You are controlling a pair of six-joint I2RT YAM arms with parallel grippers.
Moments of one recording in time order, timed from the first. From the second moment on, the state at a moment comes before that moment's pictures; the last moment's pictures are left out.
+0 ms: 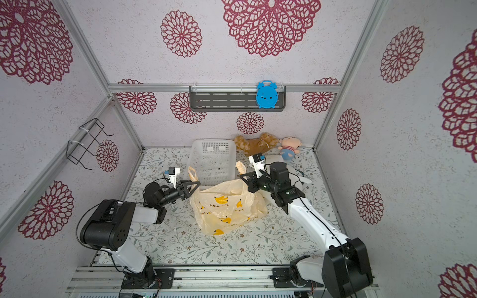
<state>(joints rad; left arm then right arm) -0.12 1.69 0.51 1.21 0.89 -0.66 0.40 1.25 0.92 -0.03 -0.56 0.23</state>
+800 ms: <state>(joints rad) -0.61 1.41 1.28 -0.48 -0.09 -0.07 0.57 1.25 1.00 -0.01 -0.39 0.01</state>
